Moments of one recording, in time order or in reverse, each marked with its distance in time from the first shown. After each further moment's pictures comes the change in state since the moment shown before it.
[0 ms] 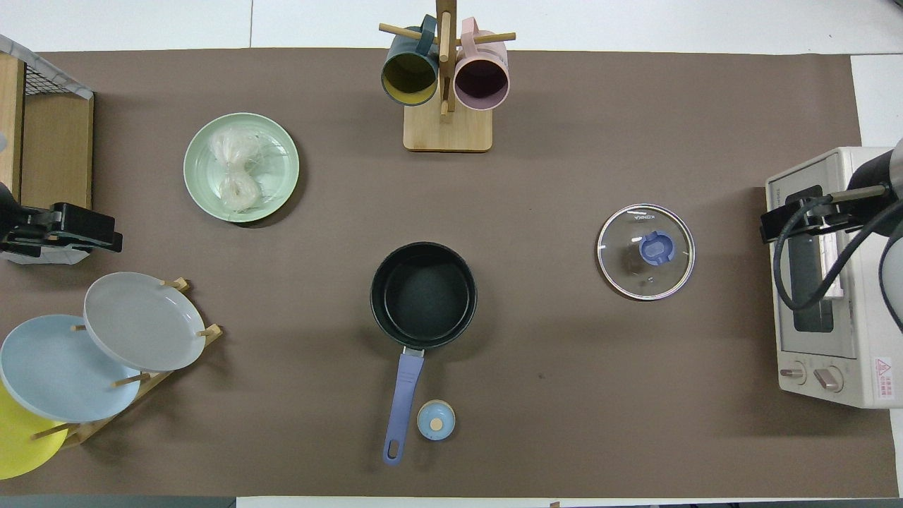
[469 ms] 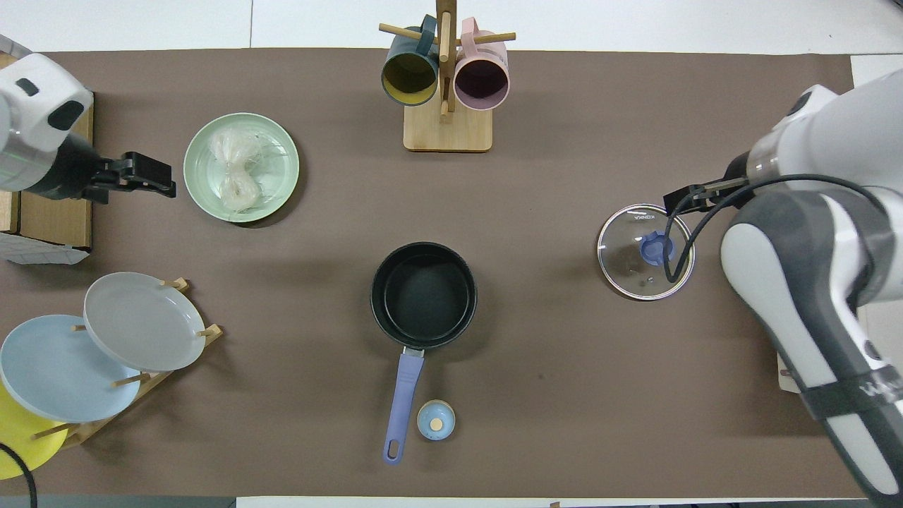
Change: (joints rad) left arm -0.002 0.212 -0.002 -0.007 -0.030 0.238 -0.013; right arm 0.054 0.110 0.009 -0.197 0.028 0.354 0.001
